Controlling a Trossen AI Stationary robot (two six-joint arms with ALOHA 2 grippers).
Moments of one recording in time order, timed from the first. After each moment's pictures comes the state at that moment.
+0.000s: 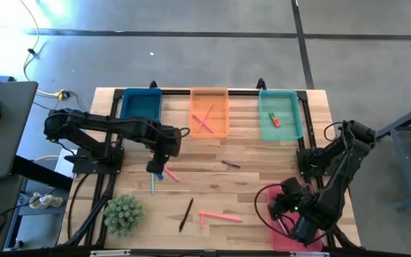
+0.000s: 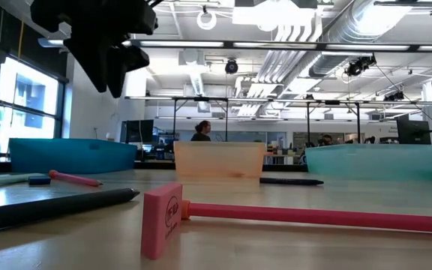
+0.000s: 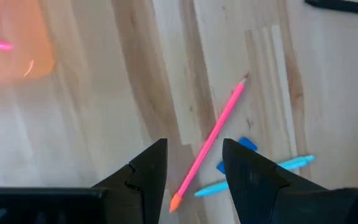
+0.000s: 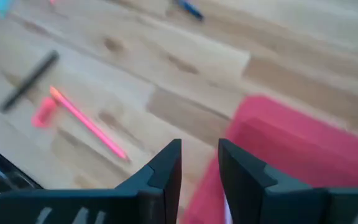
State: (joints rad) left arm 0.10 1.42 1.12 -1.04 0.03 0.20; right arm 0.99 1.56 1.32 -1.34 0.53 2.15
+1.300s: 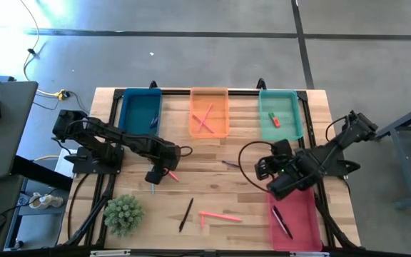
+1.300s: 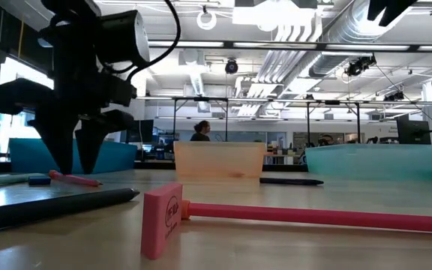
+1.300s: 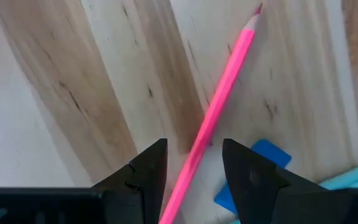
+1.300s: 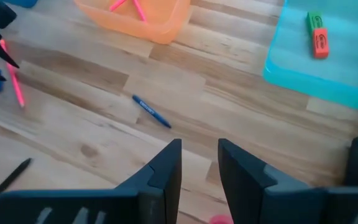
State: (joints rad) left arm 0.05 1.53 0.75 -0.62 0.07 0.25; right arm 0.60 1.46 1.45 -1.57 0.59 1.83
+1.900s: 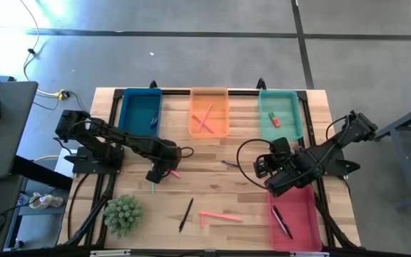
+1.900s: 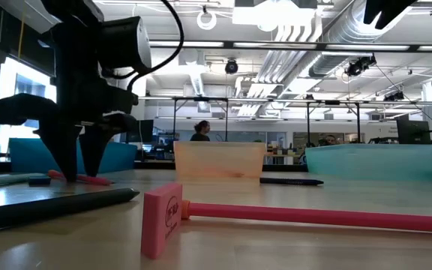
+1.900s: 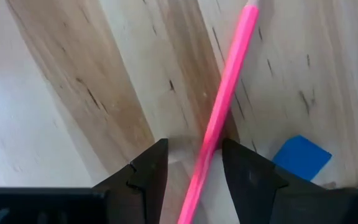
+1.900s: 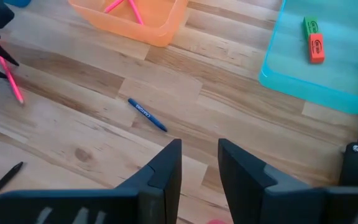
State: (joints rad) left arm 0.05 1.57 0.75 -0.61 -0.01 0.29; right arm 0.58 1.46 1.45 -1.57 0.59 1.79
